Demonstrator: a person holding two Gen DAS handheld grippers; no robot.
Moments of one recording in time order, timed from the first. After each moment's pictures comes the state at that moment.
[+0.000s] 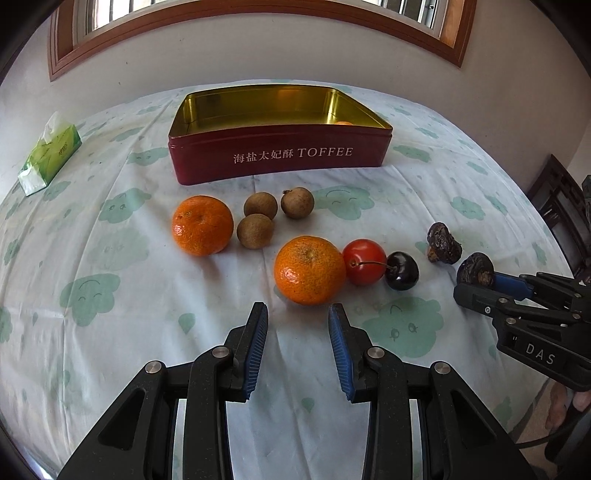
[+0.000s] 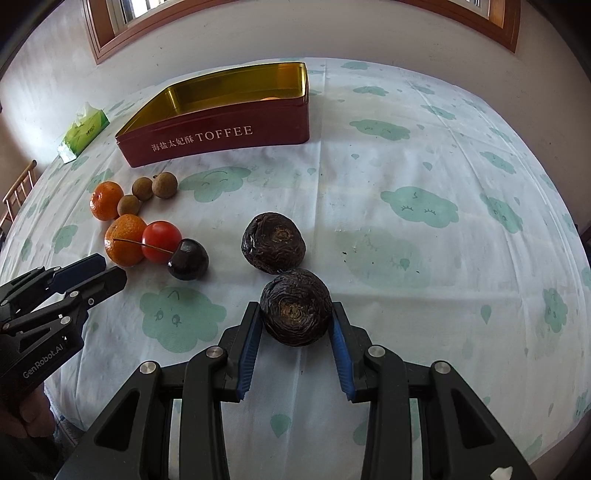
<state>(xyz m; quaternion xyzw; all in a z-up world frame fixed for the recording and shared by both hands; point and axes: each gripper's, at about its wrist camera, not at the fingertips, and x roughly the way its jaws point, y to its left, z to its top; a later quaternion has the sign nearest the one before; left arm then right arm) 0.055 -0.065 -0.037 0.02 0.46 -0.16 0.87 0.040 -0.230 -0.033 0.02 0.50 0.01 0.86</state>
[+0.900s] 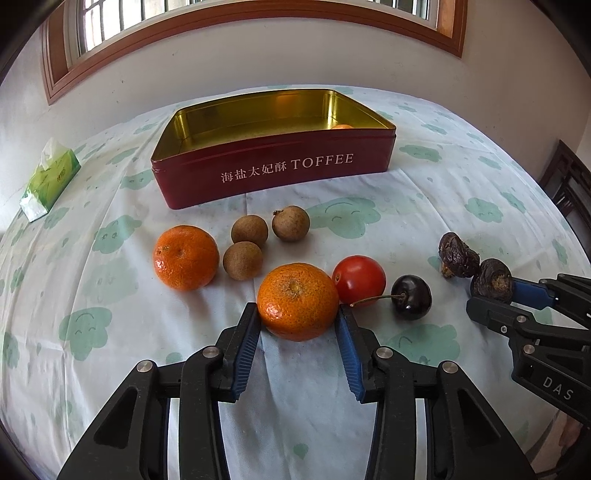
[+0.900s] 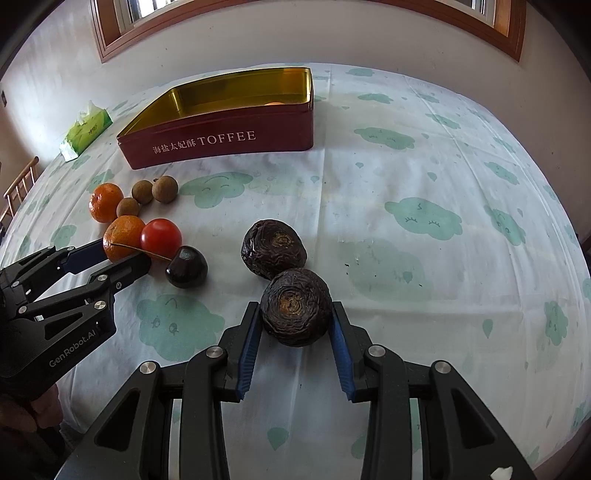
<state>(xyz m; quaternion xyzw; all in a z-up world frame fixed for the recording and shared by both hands) 0.072 -0.088 -0.043 0.06 0.44 -0.14 0.89 0.044 -0.228 -0.034 0.01 0.50 0.02 0.87</state>
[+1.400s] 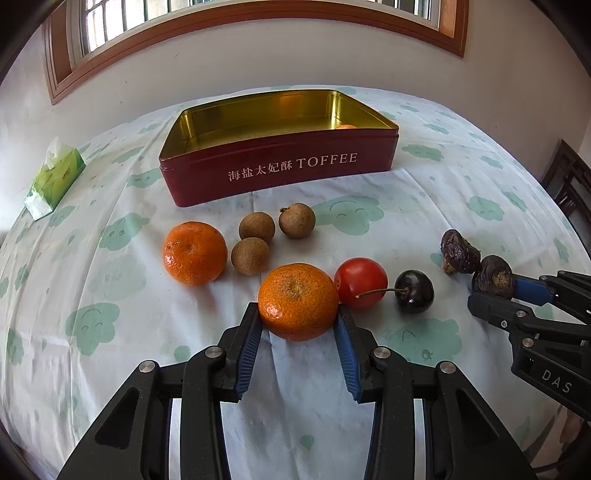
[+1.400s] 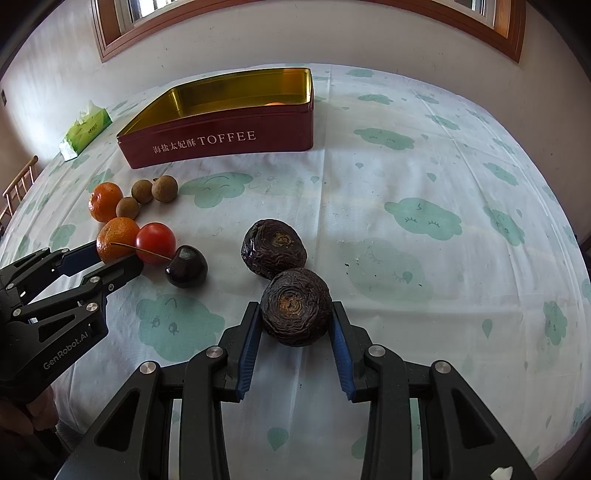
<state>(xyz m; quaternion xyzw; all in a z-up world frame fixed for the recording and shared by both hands) 0.067 -0.083 -0.040 0.06 0.44 -0.13 0.89 0.044 -0.227 -0.034 0.01 0.49 0.02 0.87</state>
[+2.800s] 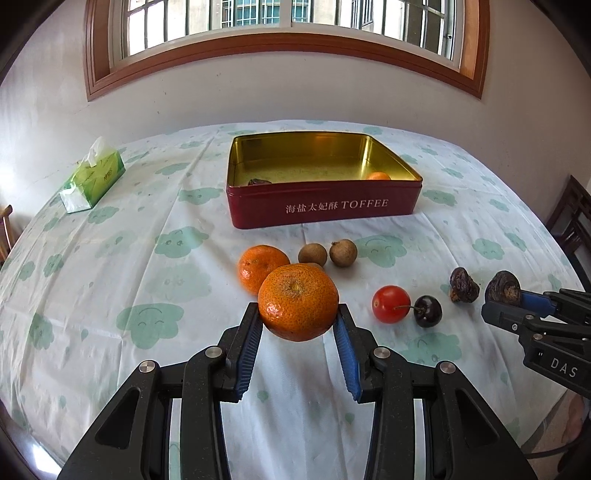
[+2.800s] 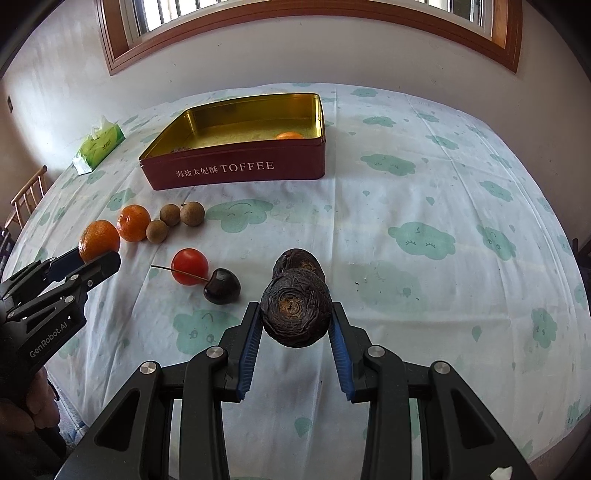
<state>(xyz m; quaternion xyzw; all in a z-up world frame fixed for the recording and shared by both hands) 0.048 -0.037 -0.005 0.02 0.39 -0.10 0.91 0.037 -0.218 -0.003 0.01 0.47 0.03 0.88</state>
